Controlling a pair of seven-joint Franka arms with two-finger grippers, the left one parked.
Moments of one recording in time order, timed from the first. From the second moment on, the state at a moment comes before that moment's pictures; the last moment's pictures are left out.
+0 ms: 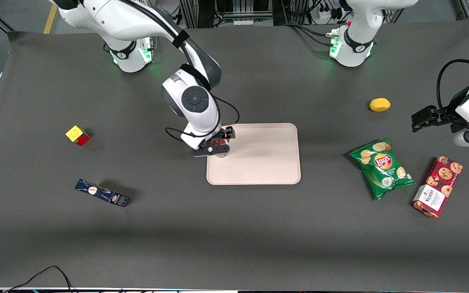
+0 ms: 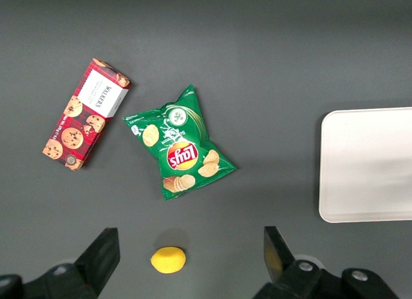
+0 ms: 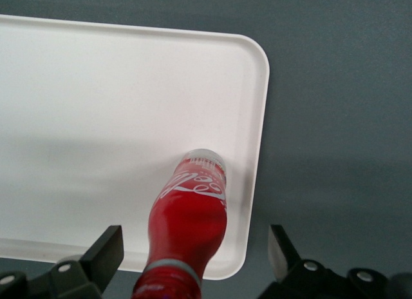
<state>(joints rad) 0.58 0.50 0.13 -1.74 -0.02 2.21 0.64</state>
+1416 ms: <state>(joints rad) 0.22 0.05 0.11 -1.50 -0.02 1.54 0.36</state>
